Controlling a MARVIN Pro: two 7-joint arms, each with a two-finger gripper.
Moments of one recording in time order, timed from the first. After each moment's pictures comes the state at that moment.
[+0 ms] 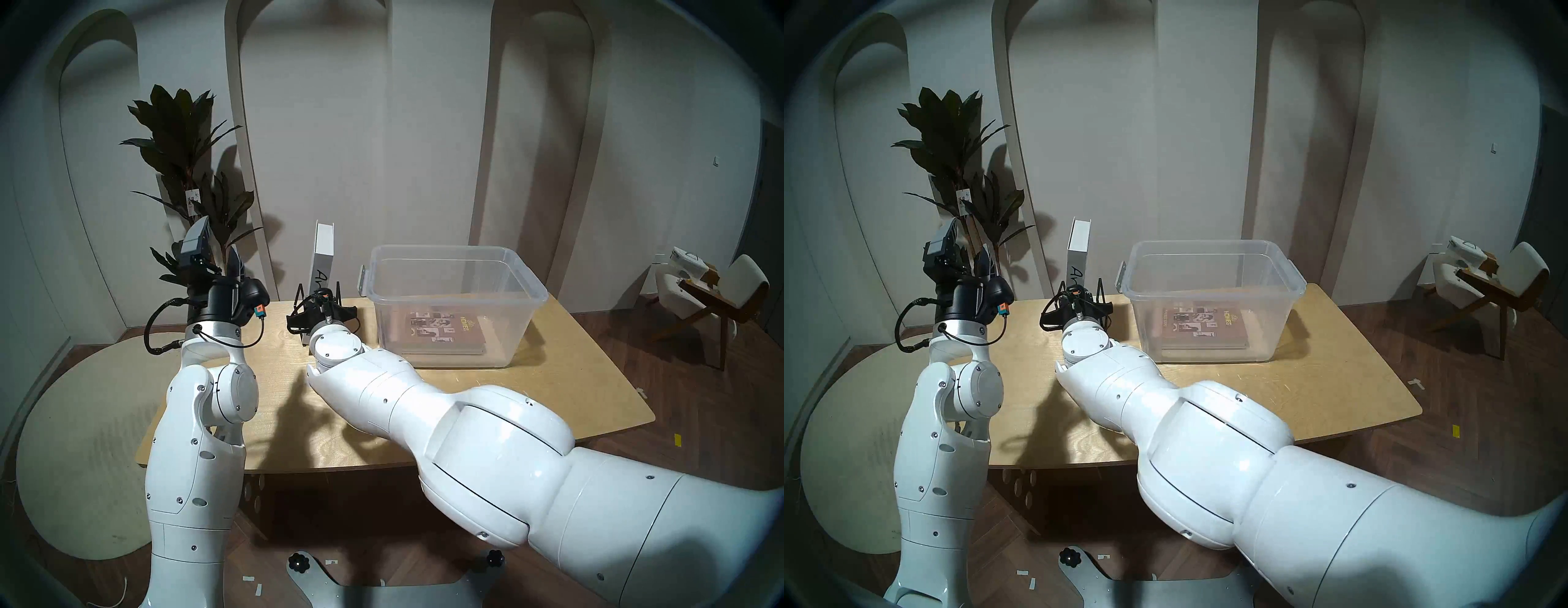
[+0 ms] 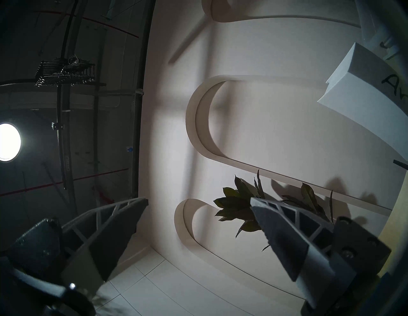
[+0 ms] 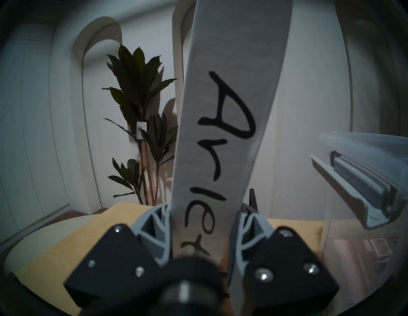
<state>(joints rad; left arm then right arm) 1.54 -1.43 -1.68 -1.88 1.31 0.08 0.26 -0.61 -1.99 0.64 -0.28 0.62 -0.33 -0.30</state>
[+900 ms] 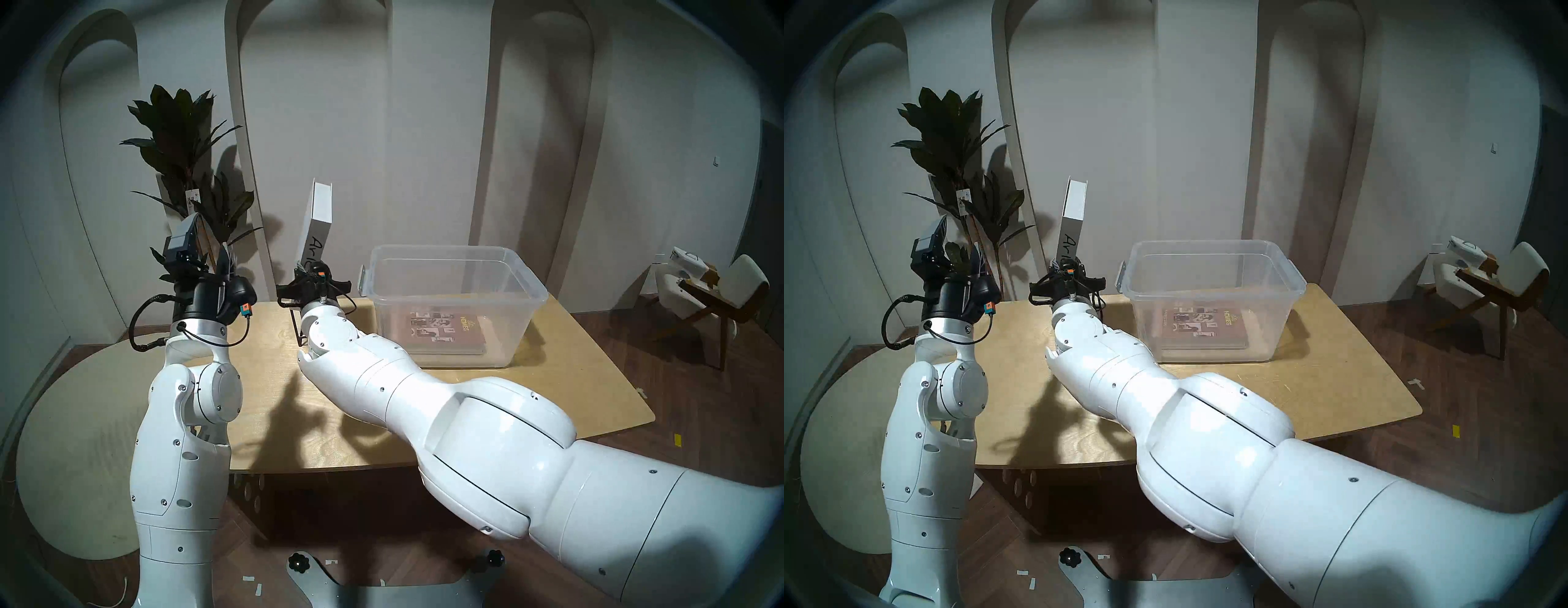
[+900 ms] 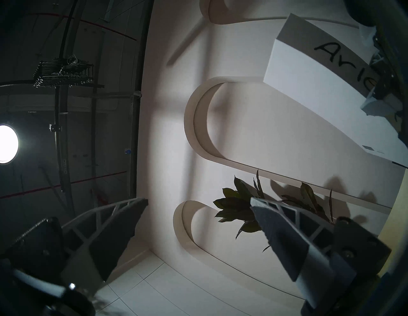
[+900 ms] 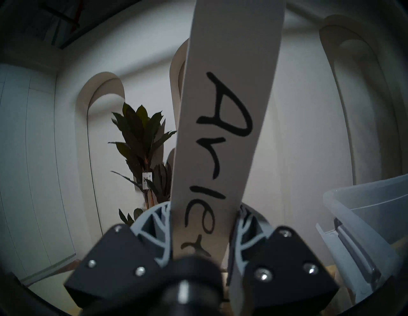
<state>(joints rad) 1.55 -1.41 -1.73 -1.91 1.27 0.04 0.20 -0.58 -1.99 0.68 -0.36 0.66 -0.54 -0.32</state>
